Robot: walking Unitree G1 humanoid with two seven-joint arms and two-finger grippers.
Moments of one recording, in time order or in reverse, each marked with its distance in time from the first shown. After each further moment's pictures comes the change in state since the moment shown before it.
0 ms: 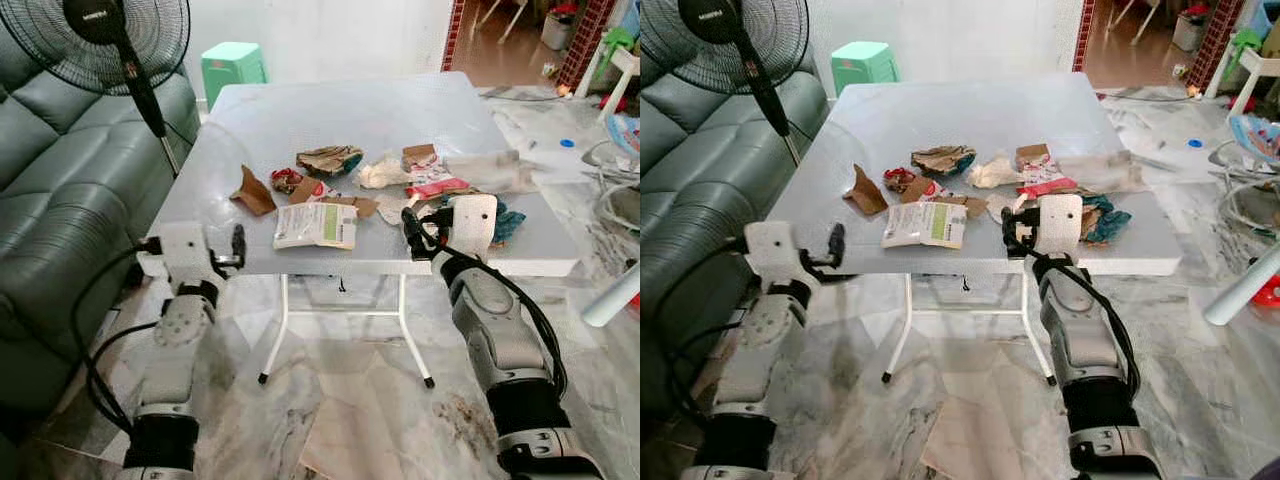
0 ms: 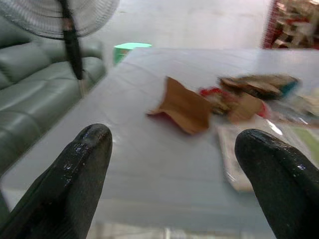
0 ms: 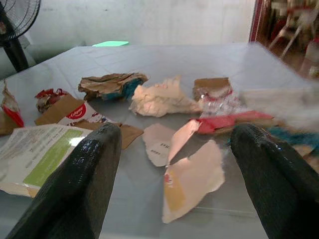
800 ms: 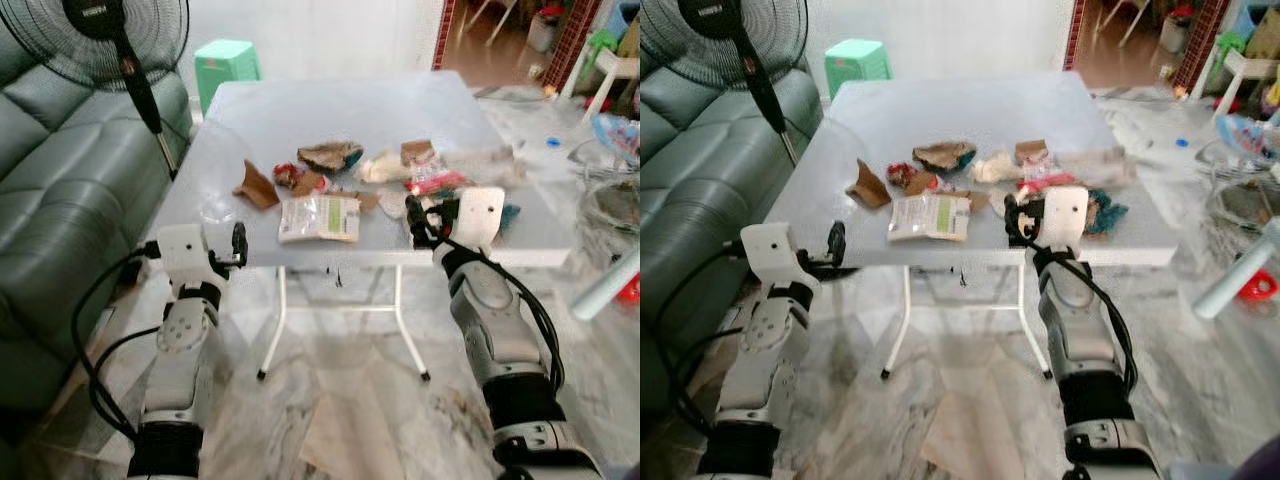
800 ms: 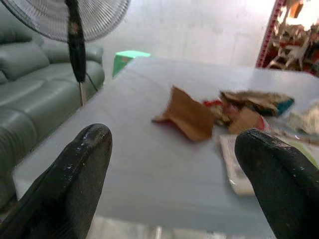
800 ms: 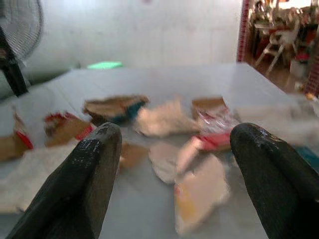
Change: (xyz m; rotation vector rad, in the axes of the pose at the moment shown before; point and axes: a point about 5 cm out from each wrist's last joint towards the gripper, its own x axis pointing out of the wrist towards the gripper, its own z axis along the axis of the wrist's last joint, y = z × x) left arm -0.002 0.006 0.011 -0.070 -0.062 0.068; right arm 0.005 0.009 0.008 0.076 -0.076 -0.008
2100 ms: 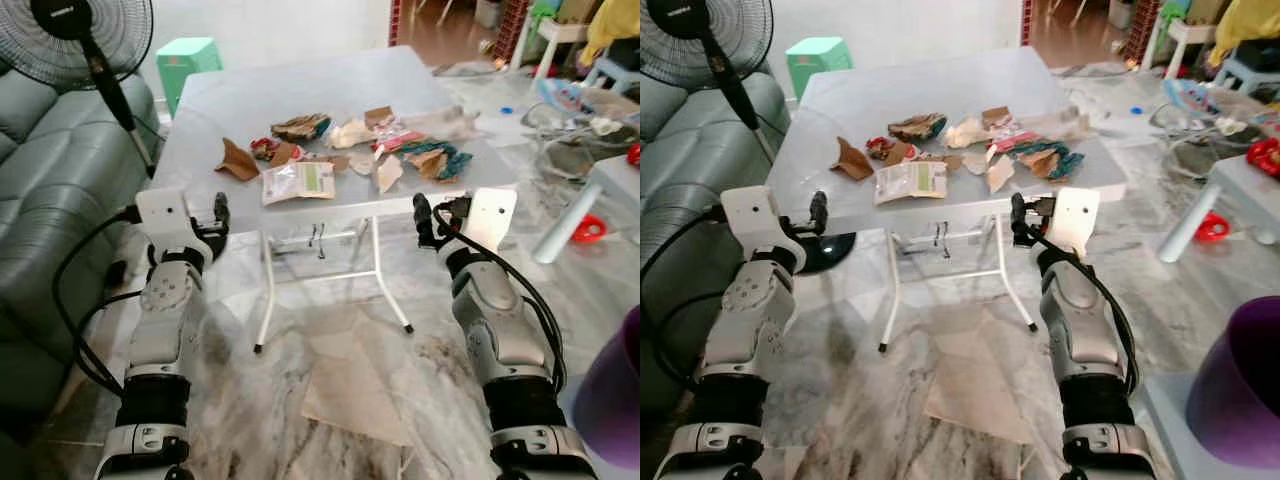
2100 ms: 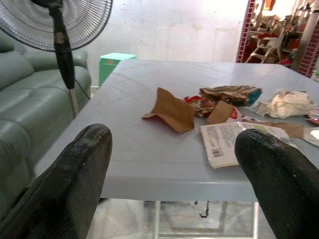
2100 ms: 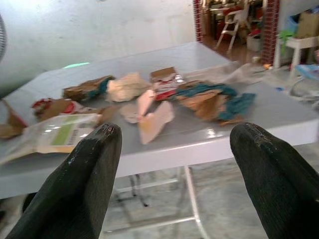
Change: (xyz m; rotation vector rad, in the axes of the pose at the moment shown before) left arm 0.033 0.013 0.027 0.013 -0.020 0.036; right arm -0.002 -0.013 0.003 0.064 0.012 -0.072
